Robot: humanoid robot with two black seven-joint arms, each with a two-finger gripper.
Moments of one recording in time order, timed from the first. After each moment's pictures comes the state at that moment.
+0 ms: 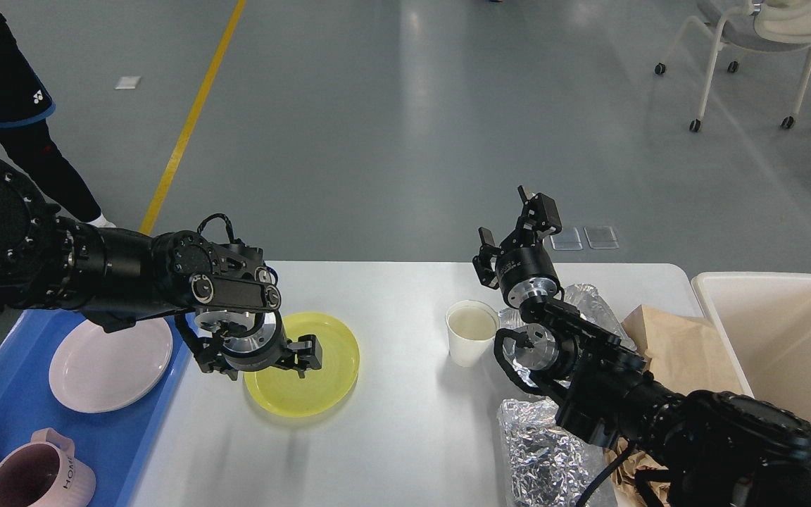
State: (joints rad) left arm -1.58 0.13 0.92 -1.16 -0.02 -0.29 0.51; right arm 0.81 0.16 0.40 0.33 0.17 0.05 0.60
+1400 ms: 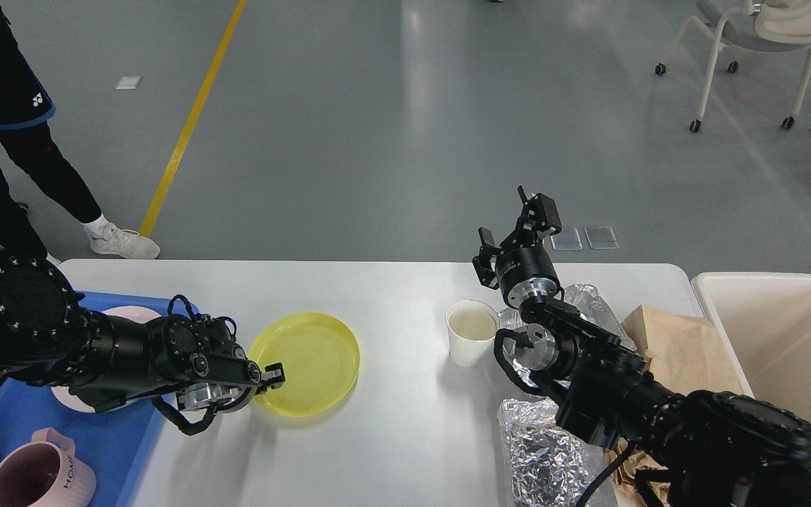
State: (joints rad) left arm -1.30 0.13 0.96 -1.05 -0.03 0.08 0.44; right arm 0.81 0.16 0.40 0.33 0.17 0.05 0.60
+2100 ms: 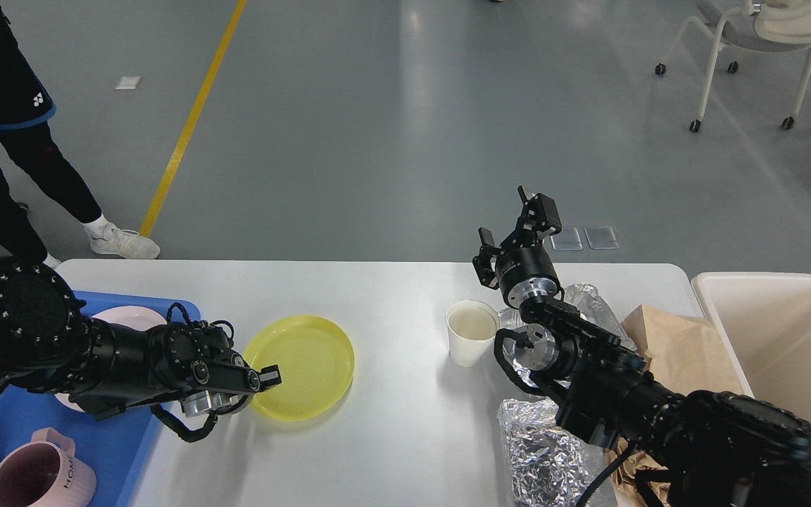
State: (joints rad) left arm -1.28 0.12 0.96 -1.05 -0.03 0.14 0.42; right arm 0.81 0.16 0.40 0.33 0.17 0.05 0.60
